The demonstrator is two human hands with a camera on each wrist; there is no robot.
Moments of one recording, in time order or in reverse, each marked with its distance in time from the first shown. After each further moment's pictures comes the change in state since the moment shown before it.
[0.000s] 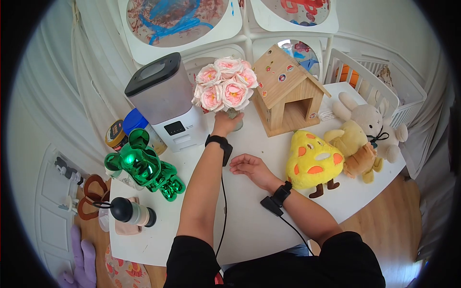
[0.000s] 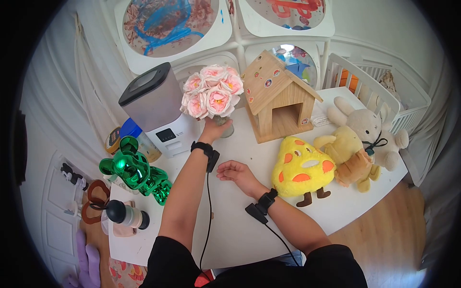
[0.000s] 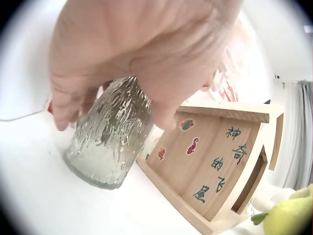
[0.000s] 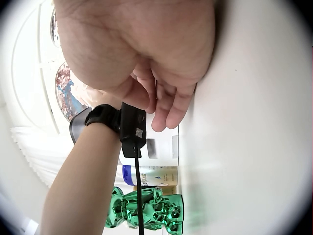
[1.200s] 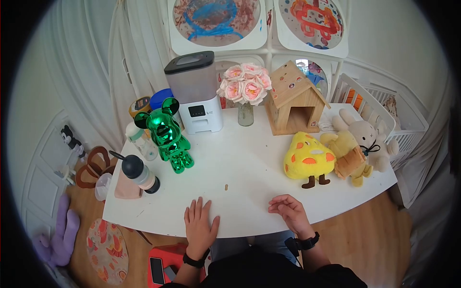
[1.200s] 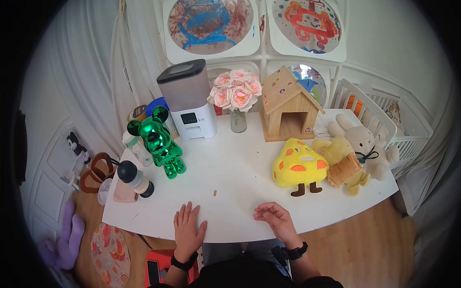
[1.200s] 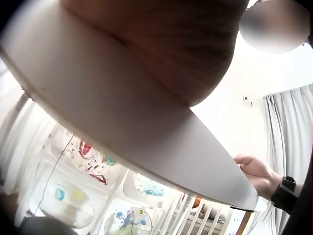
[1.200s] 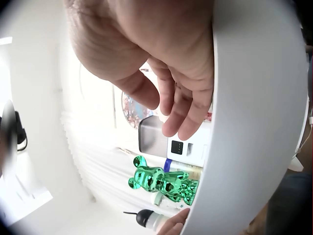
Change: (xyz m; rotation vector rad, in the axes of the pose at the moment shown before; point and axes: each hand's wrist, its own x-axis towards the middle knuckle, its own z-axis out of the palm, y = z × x) left_hand -0.458 0.114 -0.171 0.549 0.043 -0.019; right_hand -0.236 -0.008 0.027 -0.018 0.115 -0.088
